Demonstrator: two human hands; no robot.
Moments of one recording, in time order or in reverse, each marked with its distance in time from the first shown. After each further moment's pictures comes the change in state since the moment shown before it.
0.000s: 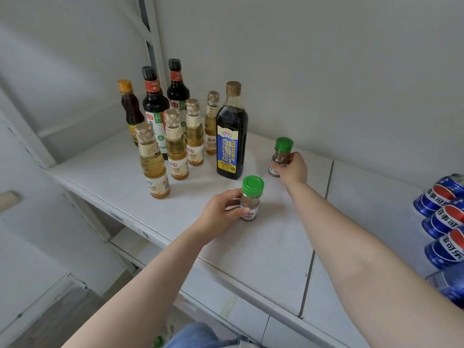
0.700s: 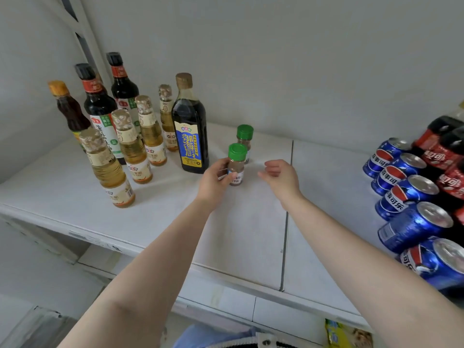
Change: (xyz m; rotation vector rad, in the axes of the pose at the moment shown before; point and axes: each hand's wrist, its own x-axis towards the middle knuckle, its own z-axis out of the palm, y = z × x) left_hand 0.078 -0.004 0.039 0.055 0.108 0.048; right_hand -0.059 0.037 -0.053 0.144 0.024 0.037
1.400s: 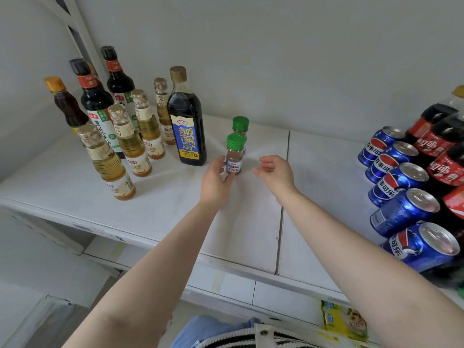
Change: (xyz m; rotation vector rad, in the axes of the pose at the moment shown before) left_hand -0.029 0.007 0.013 0.207 0.101 -0.115; right_hand -0.024 -0.009 -0.004 0.000 -0.029 0.041
